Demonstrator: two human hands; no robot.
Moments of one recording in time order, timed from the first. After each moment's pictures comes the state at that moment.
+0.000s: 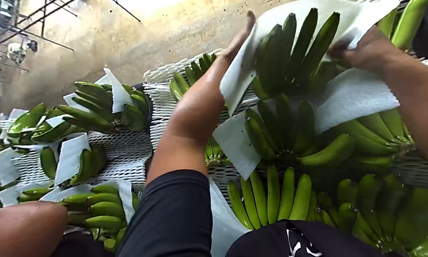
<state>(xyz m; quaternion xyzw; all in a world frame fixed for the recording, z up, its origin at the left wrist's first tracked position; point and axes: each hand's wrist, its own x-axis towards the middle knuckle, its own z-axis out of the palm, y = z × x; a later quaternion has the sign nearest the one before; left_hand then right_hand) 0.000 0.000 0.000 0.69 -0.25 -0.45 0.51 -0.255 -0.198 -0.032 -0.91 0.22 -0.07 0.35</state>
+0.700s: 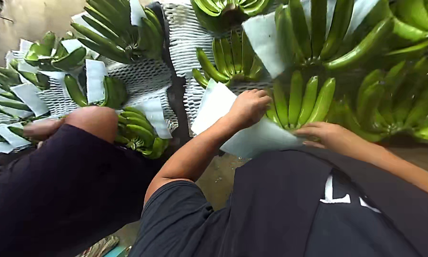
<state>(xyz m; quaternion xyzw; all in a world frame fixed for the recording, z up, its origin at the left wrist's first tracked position) -0.248 0.352 0.009 0.73 -0.64 -0.21 0.13 -0.491 0.180 -0.015 -0.88 -0.03 0.04 0.47</state>
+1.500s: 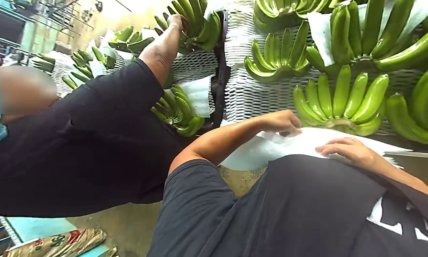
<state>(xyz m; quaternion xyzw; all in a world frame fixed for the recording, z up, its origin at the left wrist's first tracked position) -0.288 0.440 0.051 0.66 -0.37 -0.62 0.22 -0.519 0.282 -0.036 -0.86 -0.13 -0.15 0.46</state>
